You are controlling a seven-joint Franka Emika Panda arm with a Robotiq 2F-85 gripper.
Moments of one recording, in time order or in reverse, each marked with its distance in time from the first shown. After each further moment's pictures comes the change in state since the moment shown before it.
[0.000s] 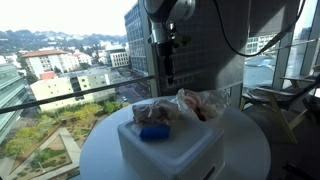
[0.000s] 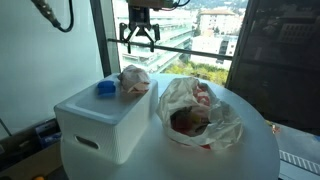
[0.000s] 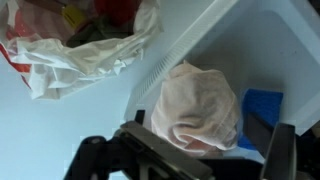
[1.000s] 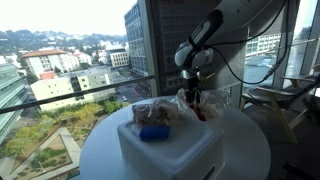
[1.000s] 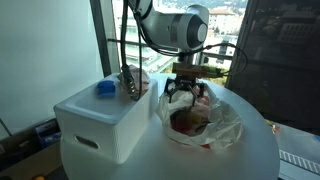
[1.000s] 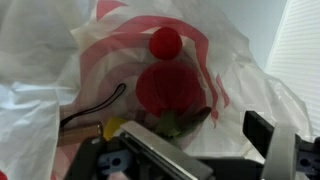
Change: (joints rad) arm -0.170 0.303 -0.125 -0.022 0.057 0.233 0.230
